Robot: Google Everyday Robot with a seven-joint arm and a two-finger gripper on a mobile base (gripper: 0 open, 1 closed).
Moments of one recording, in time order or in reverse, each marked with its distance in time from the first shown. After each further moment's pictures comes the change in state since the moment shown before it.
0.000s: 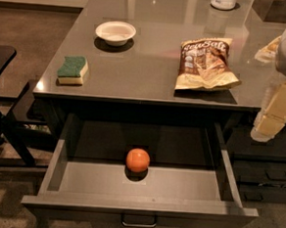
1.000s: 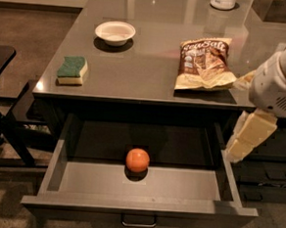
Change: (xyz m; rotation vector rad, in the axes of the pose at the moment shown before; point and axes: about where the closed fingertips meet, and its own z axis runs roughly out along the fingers) arm -0.010 0.024 0.061 -0.060 -0.110 0.046
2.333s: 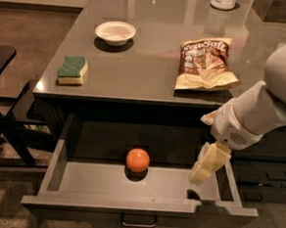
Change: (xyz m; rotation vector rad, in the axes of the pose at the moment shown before) arm -0.005 0.034 0.108 -0.155 -0.095 0.070
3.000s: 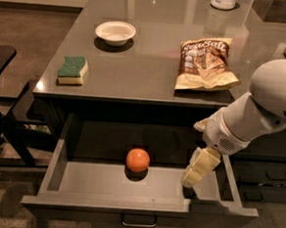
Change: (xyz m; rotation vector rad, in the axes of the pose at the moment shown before) arm 0.001 -0.001 0.036 -0.043 -0.032 0.025
